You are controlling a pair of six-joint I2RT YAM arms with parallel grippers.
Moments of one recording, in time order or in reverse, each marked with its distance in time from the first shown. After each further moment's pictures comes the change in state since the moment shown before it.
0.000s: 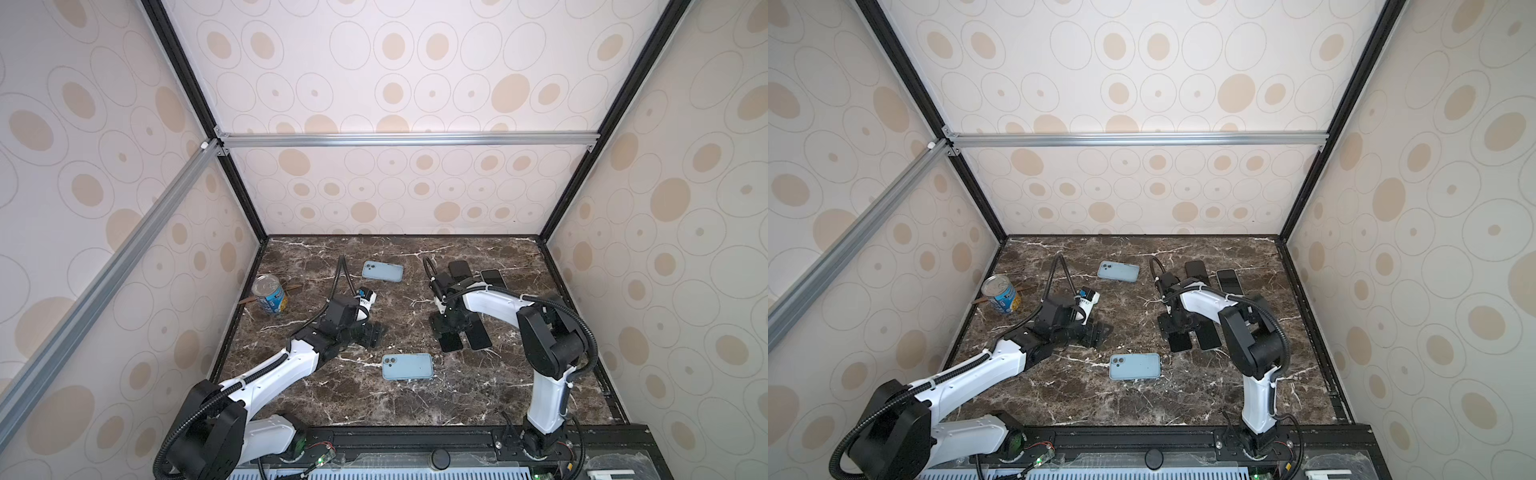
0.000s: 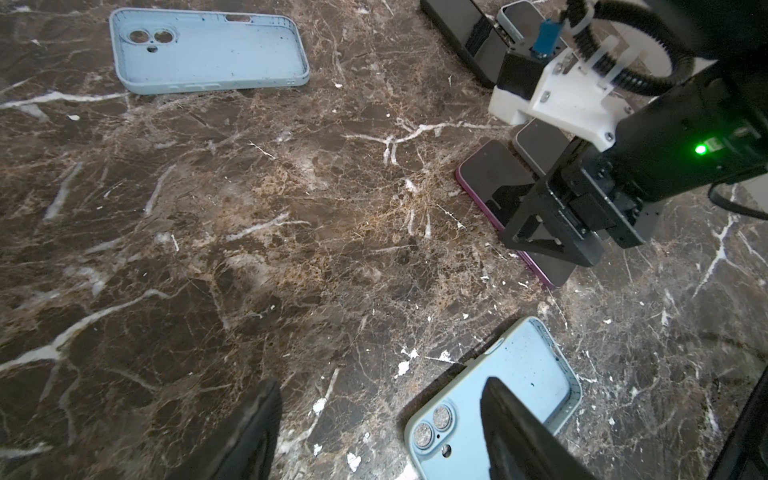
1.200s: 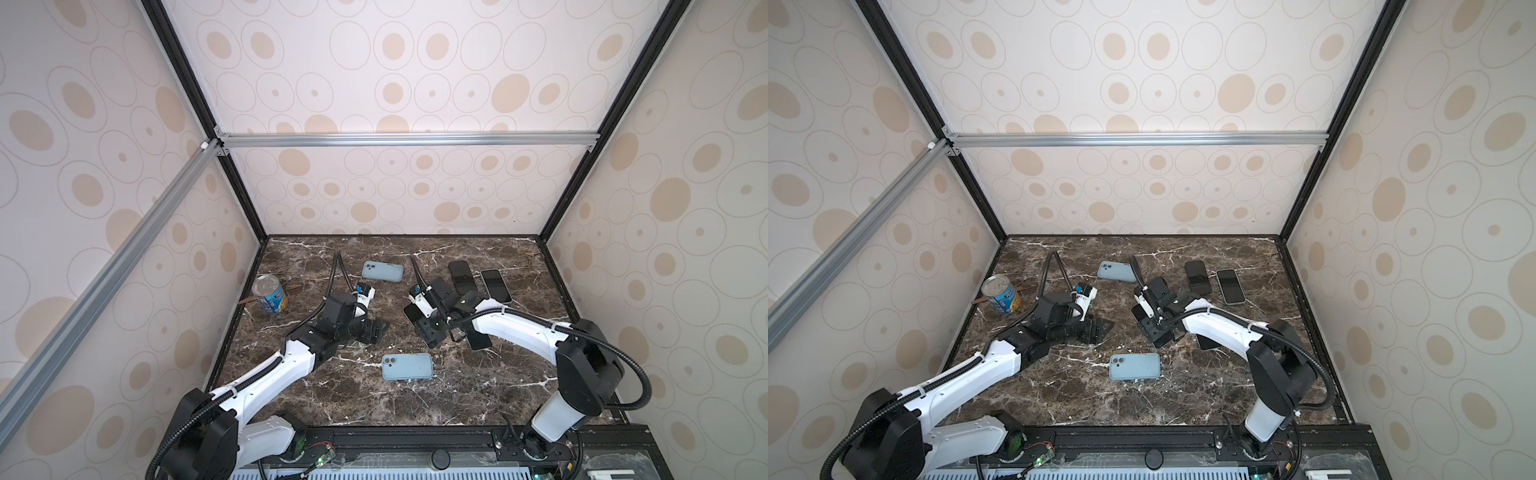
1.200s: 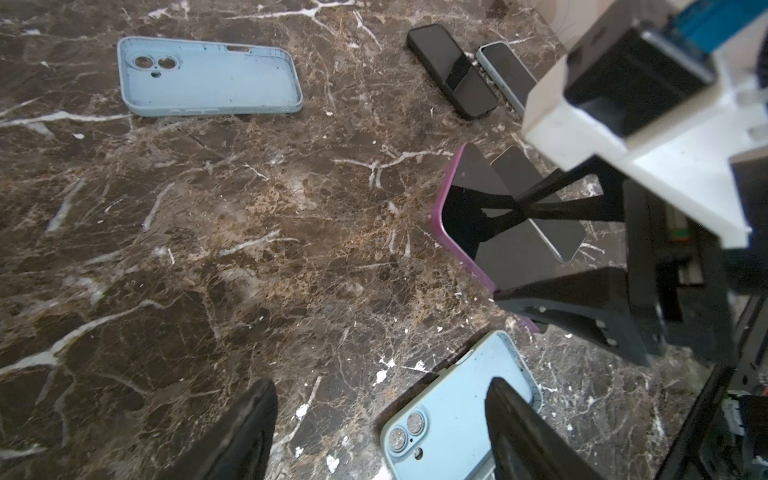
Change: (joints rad) left arm 0.002 -0.042 0.061 -0.049 0.032 -0.064; right arm 0.202 -0.306 -0.130 0.233 0.021 -0.256
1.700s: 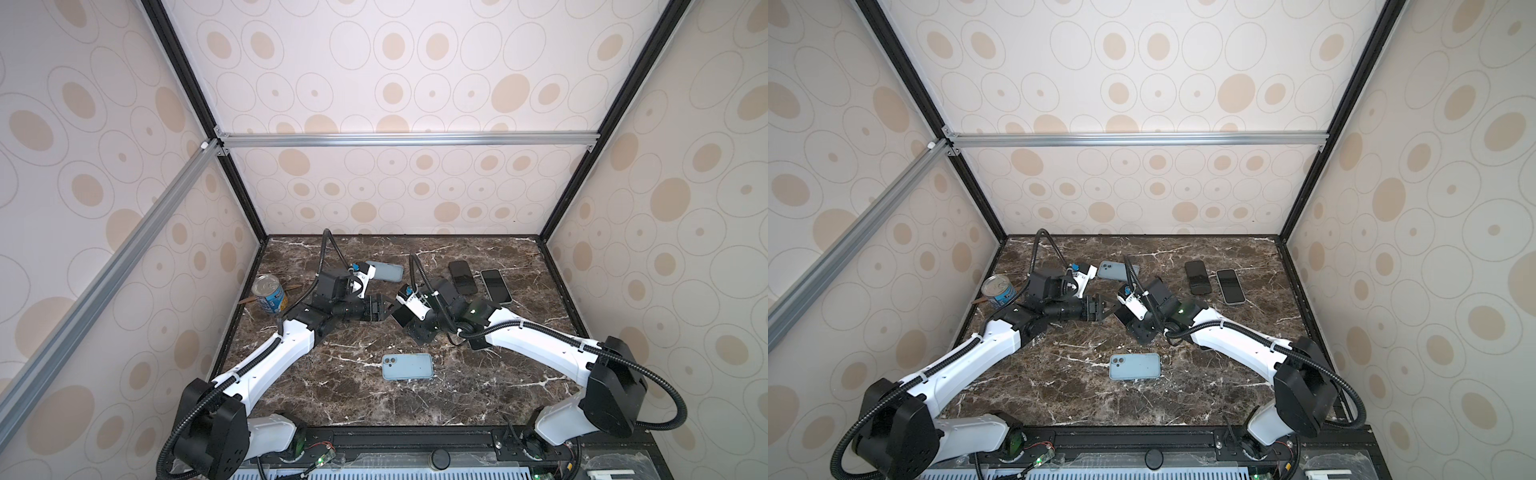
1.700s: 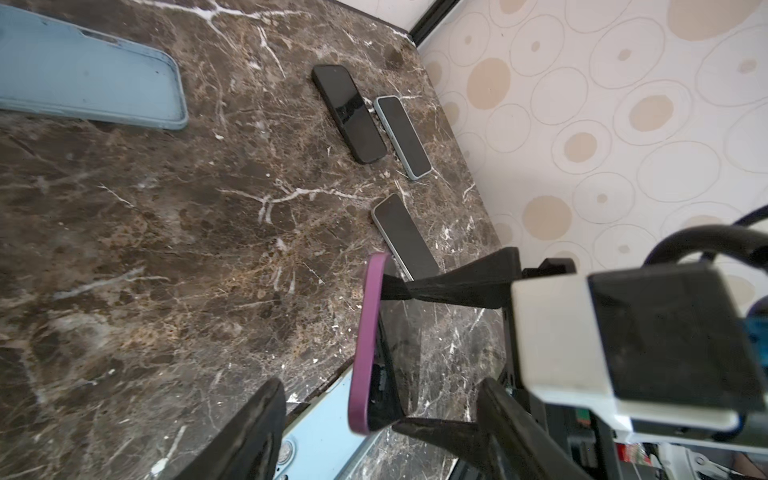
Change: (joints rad) left arm 0.106 0.089 0.176 -0.024 0.386 -0.228; right arm 0.085 -0.119 -0.018 0.096 -0.072 -0.120
